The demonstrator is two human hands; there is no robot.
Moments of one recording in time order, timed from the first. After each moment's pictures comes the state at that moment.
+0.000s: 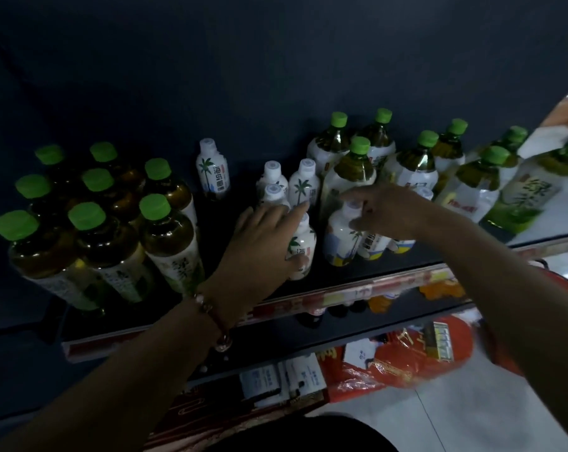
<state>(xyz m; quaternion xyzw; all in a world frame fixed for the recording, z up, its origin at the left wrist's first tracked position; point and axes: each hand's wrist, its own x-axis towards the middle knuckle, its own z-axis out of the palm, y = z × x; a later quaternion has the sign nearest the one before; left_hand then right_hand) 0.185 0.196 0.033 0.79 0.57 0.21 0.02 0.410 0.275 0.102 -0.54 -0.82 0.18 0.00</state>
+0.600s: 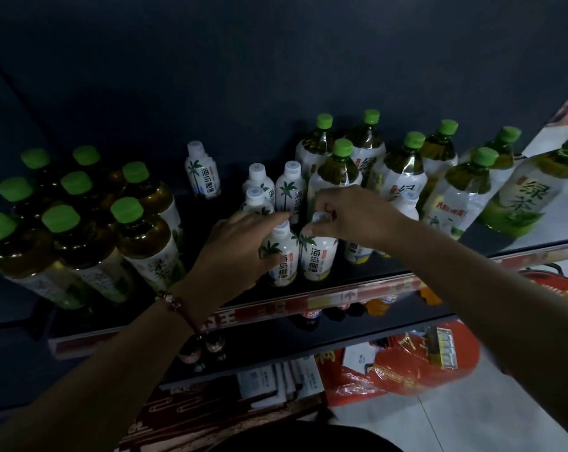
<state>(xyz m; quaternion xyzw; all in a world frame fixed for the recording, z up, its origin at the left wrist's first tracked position) 0.186 0.203 0.029 0.78 0.58 0.22 0.05 0.405 0.284 0.081 -0.46 -0.87 0.15 0.08</state>
